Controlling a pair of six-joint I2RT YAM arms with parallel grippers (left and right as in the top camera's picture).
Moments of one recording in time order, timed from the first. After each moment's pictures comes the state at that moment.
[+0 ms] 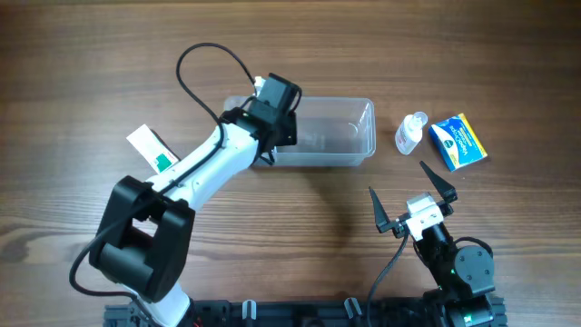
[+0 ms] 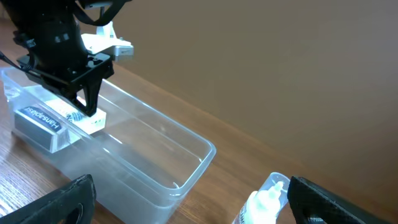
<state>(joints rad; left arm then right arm) -0.52 1.82 1.21 -0.47 -0.09 -0.50 0.25 0.02 0.01 0.01 -0.16 -0.36</state>
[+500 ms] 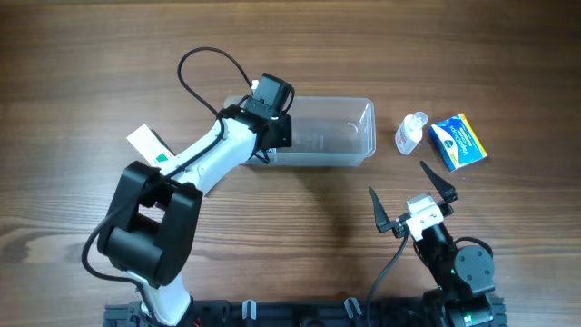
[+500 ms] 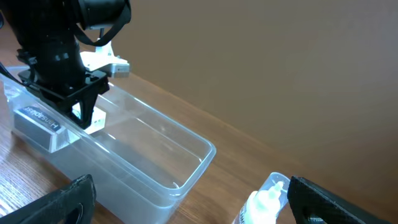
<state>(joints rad) -0.48 1.89 1.22 -0.47 -0.03 -0.45 0.25 0.02 0.01 0.01 -0.16 -0.36</state>
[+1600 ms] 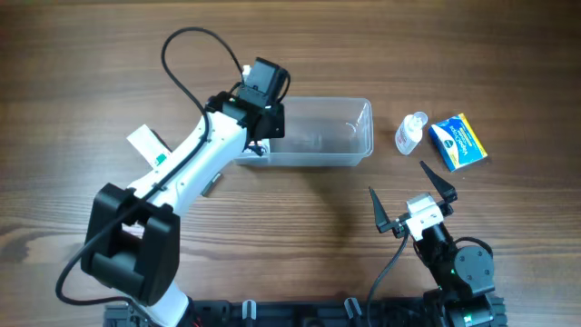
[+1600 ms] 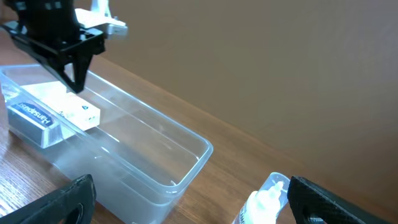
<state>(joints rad) -0.47 1.79 1.32 -0.68 -0.13 -0.44 0.25 0.02 0.01 0.01 -0.16 -0.36</state>
